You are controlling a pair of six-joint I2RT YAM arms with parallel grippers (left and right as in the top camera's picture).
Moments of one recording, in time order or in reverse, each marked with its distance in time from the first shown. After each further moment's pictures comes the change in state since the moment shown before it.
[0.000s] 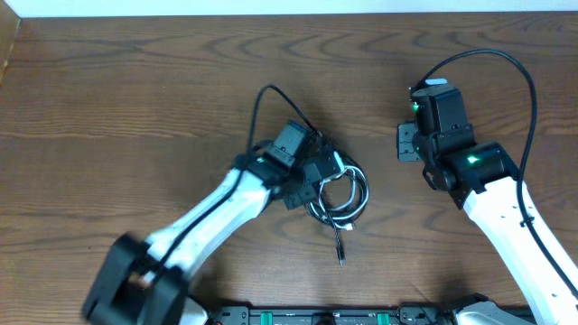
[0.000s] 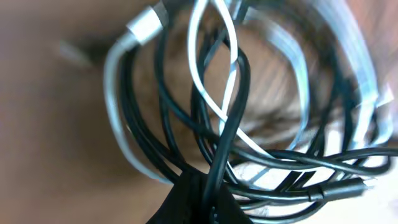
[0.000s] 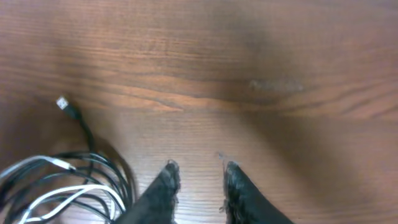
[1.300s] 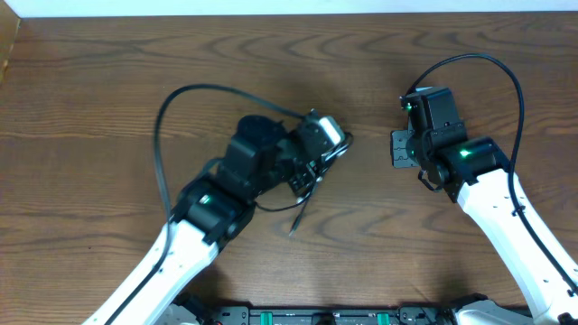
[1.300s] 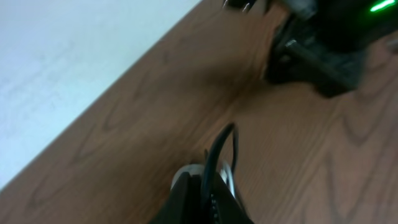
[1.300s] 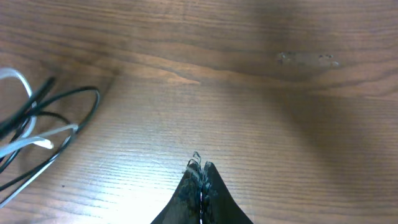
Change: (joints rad) left arm -0.001 -0.386 0.010 0.264 0.057 -0.187; right arm 0.000 0.046 -0.002 -0.052 -0.086 -0.002
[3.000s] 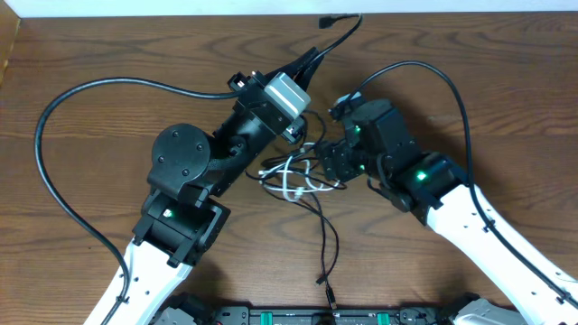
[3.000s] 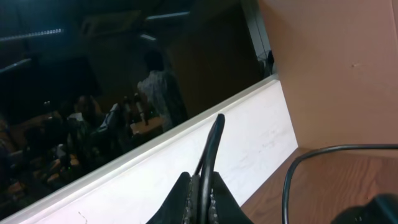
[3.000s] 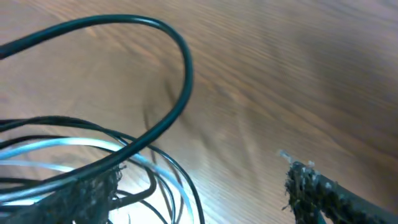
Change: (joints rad) left arm 0.066 -0.108 0.108 0.520 0.014 -0.074; right arm 0.280 0.000 0.000 0.224 -0.196 -0.016
